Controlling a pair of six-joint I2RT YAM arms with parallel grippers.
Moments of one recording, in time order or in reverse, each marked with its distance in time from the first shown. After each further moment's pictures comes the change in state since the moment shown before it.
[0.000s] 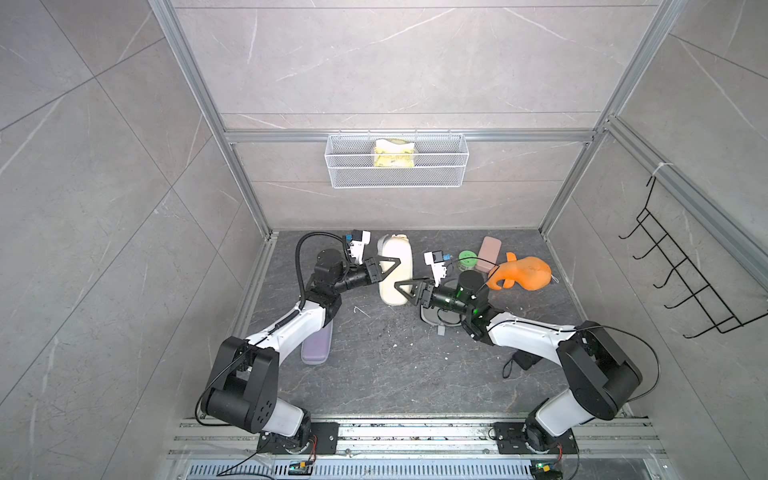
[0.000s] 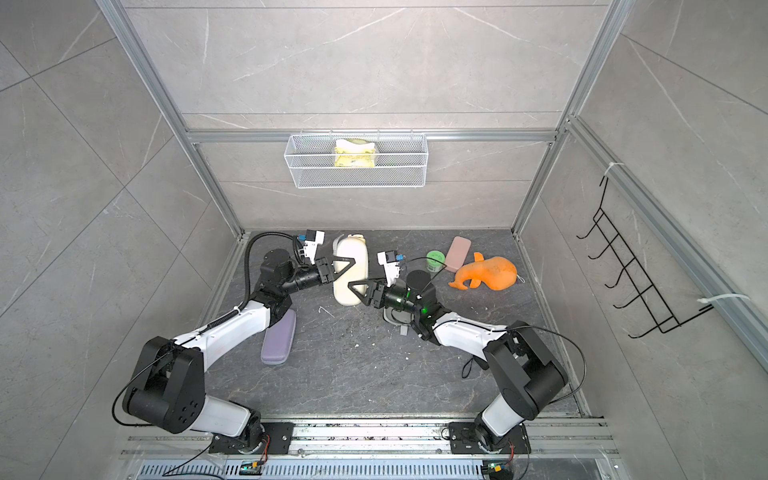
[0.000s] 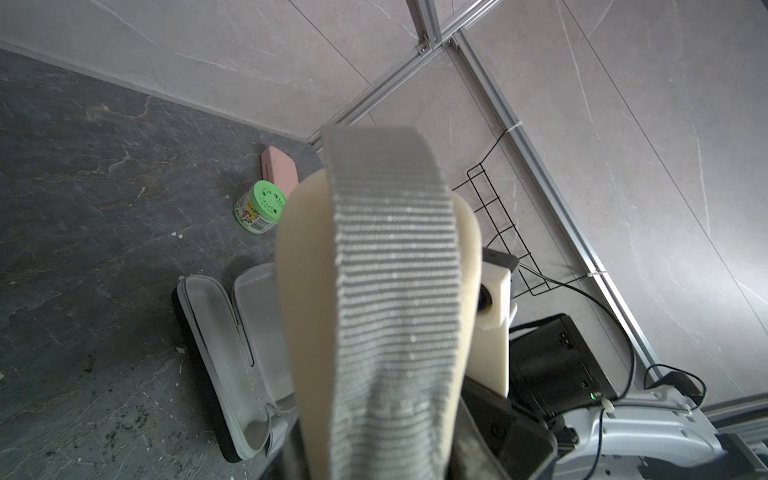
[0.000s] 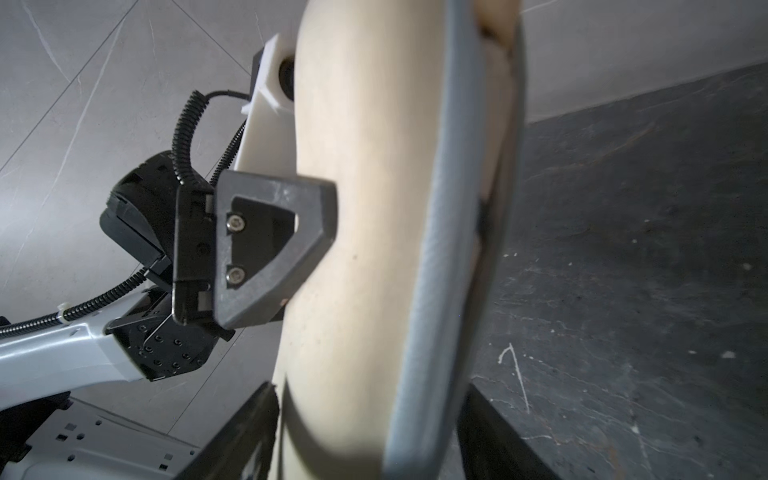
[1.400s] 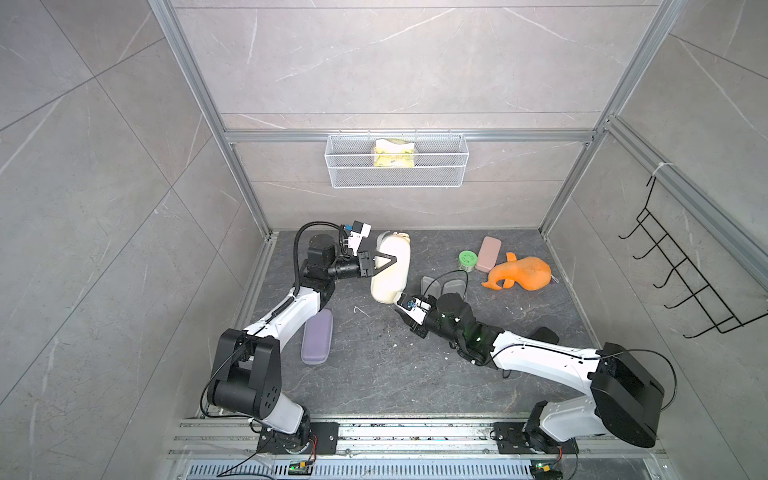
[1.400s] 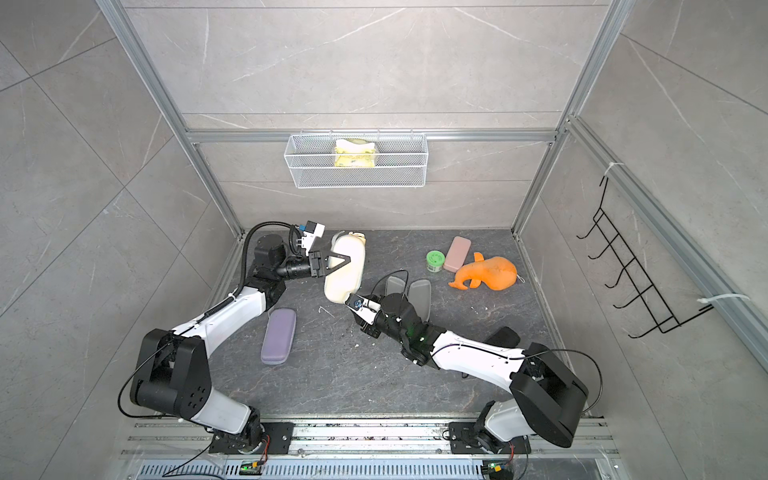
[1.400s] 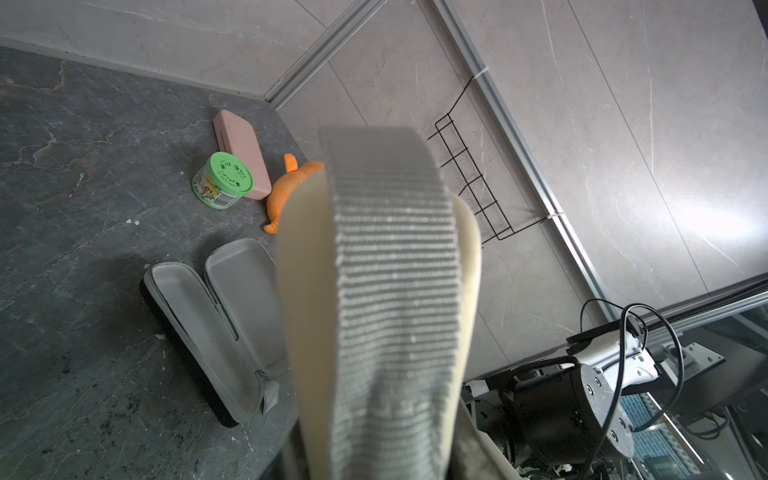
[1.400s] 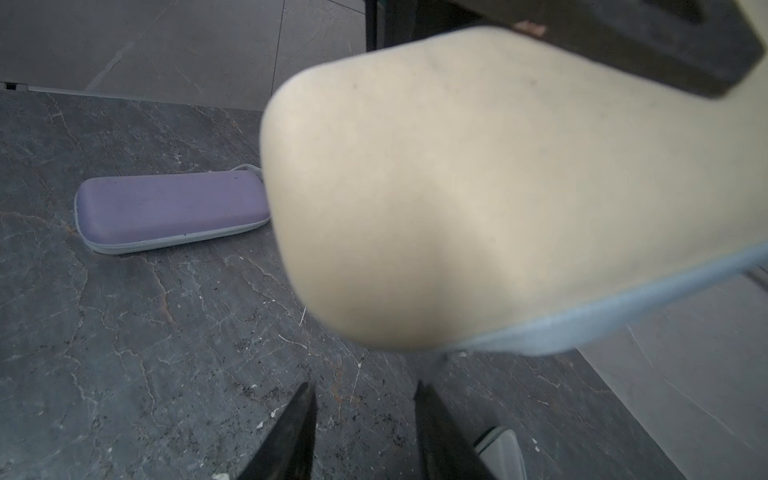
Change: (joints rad) left arm 0.069 0.052 0.138 -0.155 0.257 0.102; right arm 0.302 -0.130 -0.001 -0.418 0.611 -1.186
